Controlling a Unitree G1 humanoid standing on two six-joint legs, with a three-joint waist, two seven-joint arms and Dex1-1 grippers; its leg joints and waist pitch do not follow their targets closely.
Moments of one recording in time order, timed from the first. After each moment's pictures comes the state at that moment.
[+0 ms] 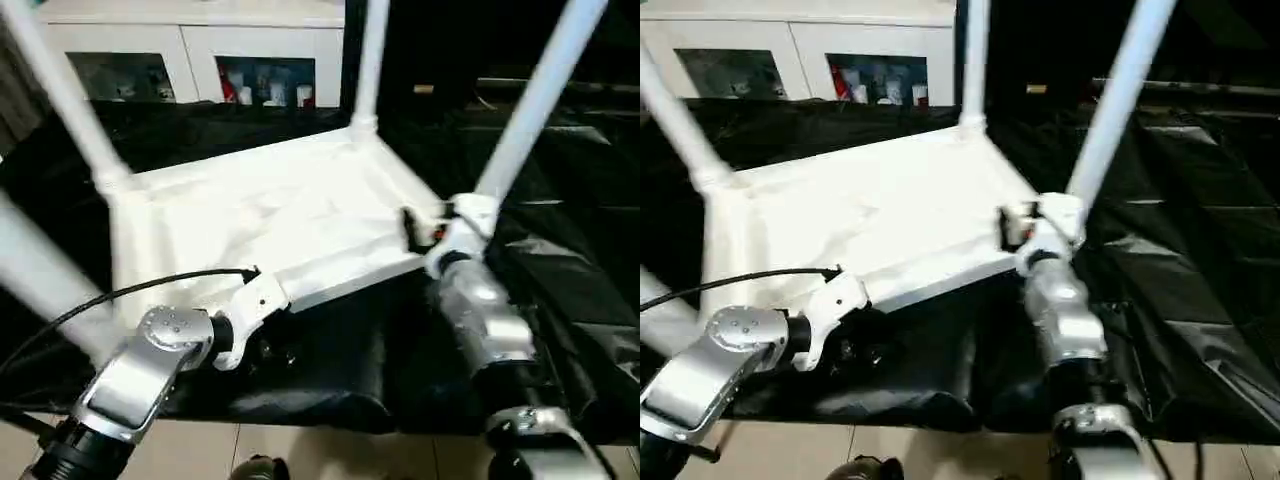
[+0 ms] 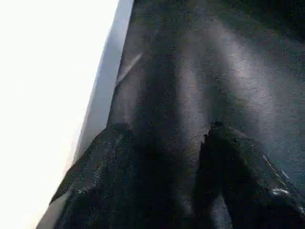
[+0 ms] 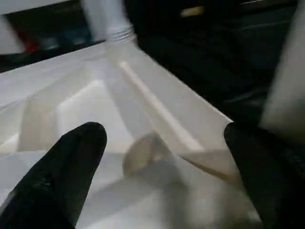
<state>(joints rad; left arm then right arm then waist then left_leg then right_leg) -0.24 0.49 -0.30 -0.13 -0.04 0.63 -0.87 -0.54 -0.08 -0.15 0.55 0.20 0.11 -0.03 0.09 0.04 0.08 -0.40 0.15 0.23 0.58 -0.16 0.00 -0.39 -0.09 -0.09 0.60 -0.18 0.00</state>
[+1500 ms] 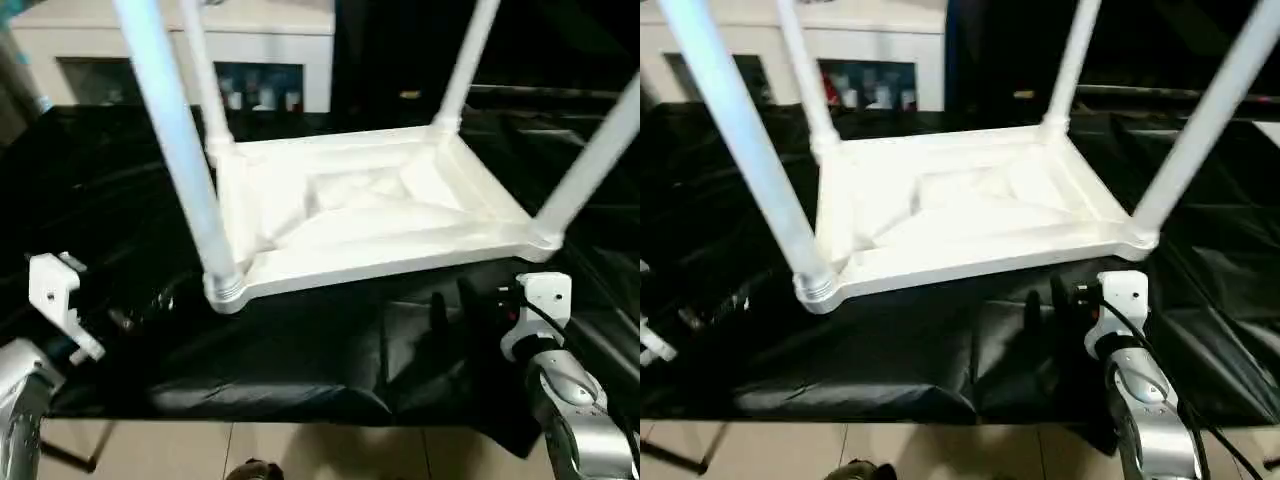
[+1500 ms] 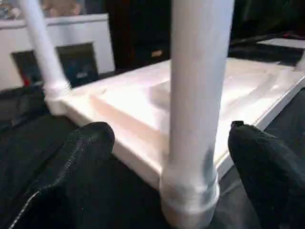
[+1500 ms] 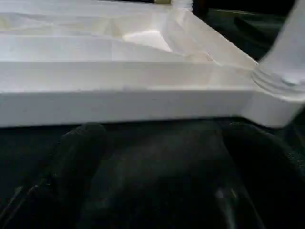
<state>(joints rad) 0.03 0.47 0.35 -0.02 -0.40 0.06 -0.86 -0.01 -0.27 -0.11 0.08 0.17 0.15 0.18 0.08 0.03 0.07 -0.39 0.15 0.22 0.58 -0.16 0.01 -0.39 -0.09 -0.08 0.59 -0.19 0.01</state>
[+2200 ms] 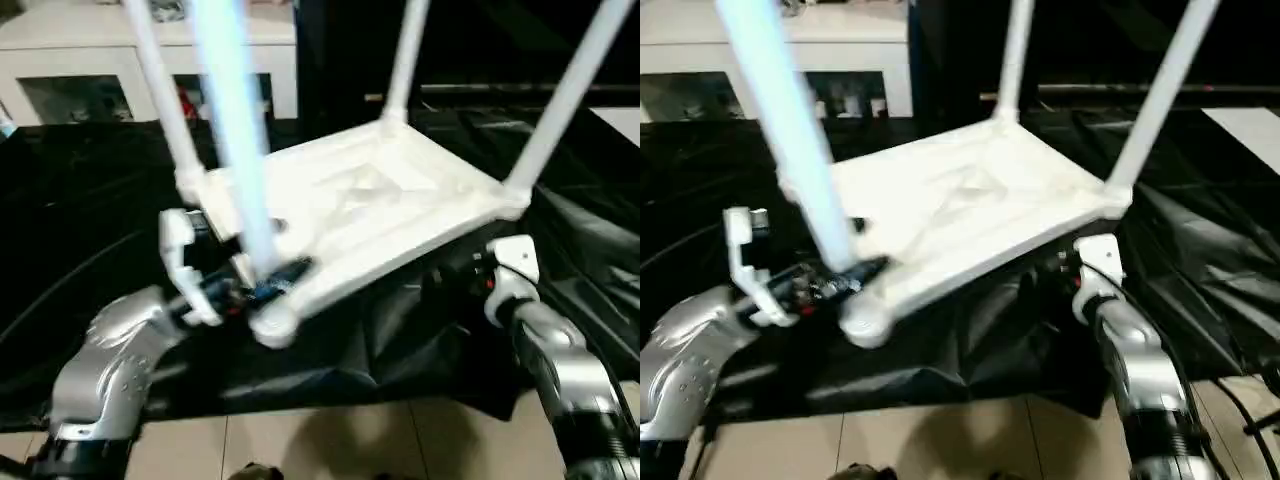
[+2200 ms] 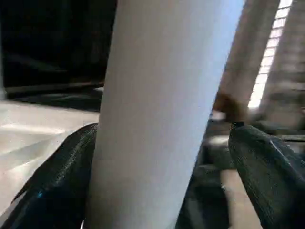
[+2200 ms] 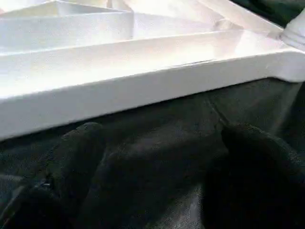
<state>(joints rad) -0.21 0.33 0.02 -0.18 -0.64 0.39 -0.95 -0.34 -0.32 -0.07 0.45 0.13 0.22 0.27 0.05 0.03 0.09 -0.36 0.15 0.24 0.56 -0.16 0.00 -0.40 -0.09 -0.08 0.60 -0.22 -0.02</state>
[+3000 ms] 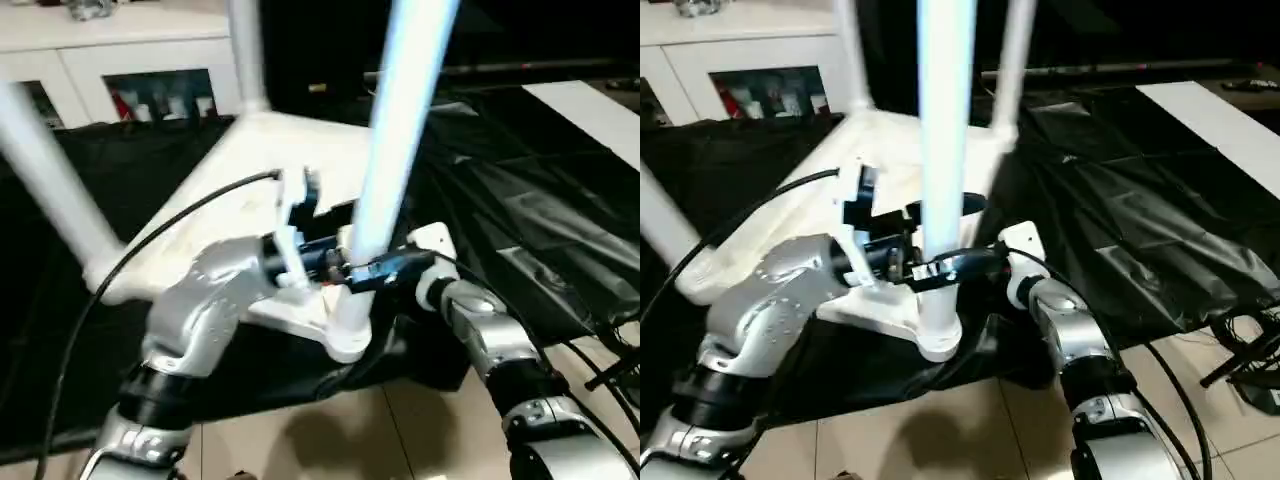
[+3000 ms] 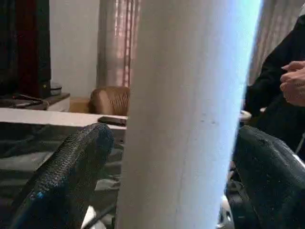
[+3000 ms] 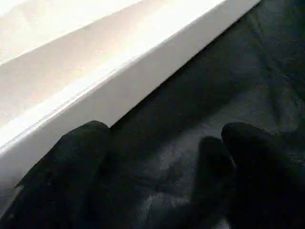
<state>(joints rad) -0.52 0.14 -0.19 -0.02 -0.55 0.37 -0.97 -0.59 -0.14 0.05 0.81 0.03 0.10 0.43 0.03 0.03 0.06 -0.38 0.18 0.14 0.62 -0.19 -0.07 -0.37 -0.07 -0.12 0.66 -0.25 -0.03</state>
